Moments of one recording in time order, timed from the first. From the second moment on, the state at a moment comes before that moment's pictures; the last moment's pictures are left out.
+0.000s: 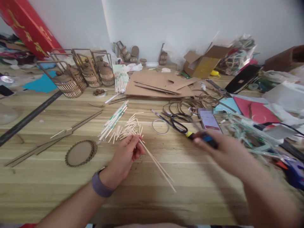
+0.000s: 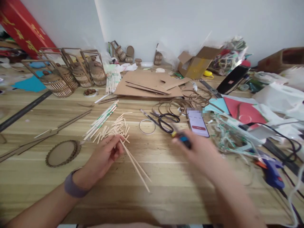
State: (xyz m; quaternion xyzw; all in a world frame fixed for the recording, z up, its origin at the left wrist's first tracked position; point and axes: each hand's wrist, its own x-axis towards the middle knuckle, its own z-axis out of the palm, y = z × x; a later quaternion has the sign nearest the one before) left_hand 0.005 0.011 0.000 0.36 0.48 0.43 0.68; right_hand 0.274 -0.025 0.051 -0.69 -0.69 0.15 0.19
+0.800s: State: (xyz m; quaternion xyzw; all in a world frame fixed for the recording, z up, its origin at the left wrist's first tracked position) left_hand -0.005 0.017 -0.013 0.67 0.50 0.29 0.46; right_hand 0.210 0.006 0.009 -0.68 -0.71 0.16 -0.02
